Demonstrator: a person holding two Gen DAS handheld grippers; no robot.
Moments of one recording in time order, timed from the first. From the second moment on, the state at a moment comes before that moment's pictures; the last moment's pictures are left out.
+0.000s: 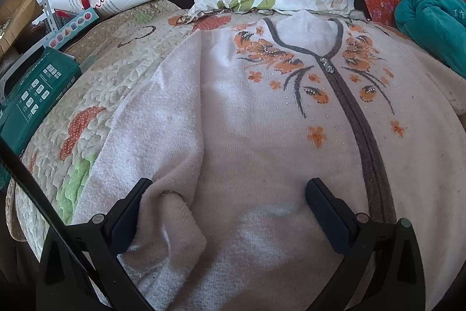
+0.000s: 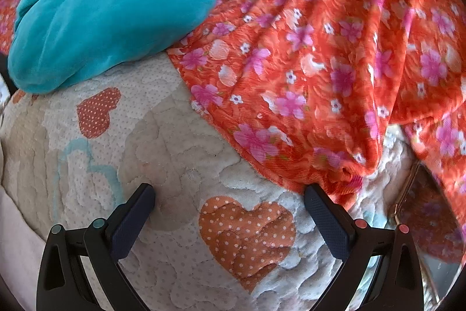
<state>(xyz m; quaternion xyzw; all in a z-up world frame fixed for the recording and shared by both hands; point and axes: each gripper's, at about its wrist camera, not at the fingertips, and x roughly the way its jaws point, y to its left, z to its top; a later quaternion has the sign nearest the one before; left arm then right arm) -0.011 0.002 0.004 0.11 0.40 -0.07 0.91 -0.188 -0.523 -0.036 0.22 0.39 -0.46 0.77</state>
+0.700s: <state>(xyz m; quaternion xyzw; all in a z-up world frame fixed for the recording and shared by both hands) -0.013 0.001 0.005 0.10 0.40 -0.07 0.91 -0.234 -0.276 0.092 0.01 0.10 -0.48 0.87</state>
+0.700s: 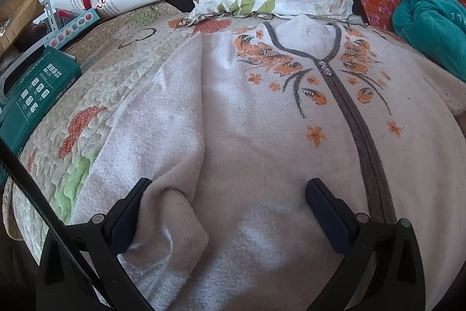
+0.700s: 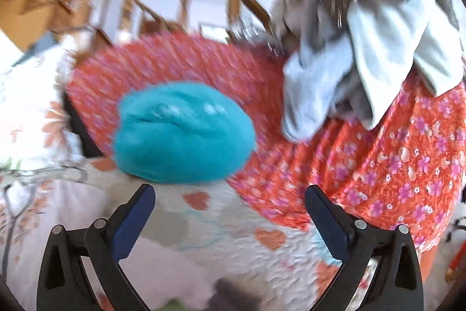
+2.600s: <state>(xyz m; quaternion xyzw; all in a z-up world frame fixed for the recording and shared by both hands) -0.008 0.015 0.029 0.11 0.43 -0.09 0.89 -0.147 -0.221 -0.032 0.07 0.39 -0.18 0.90</state>
